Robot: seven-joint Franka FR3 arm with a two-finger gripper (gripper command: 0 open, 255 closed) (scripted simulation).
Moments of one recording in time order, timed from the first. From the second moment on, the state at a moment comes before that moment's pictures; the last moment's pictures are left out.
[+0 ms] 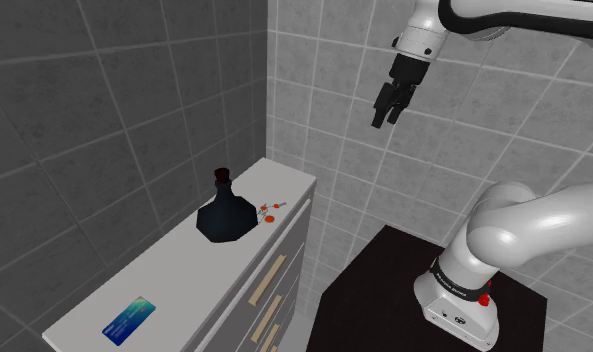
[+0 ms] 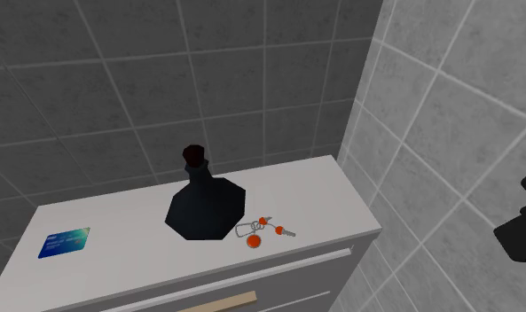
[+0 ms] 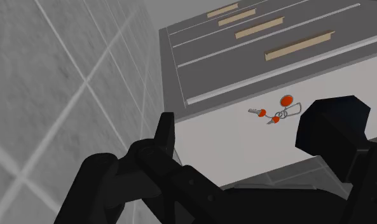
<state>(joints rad) 0.02 -0.80 -0.07 -2.36 0.11 1.63 -0.03</state>
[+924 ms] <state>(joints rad) 0.09 -0.48 0.16 -2.22 0.18 1.81 0.20</state>
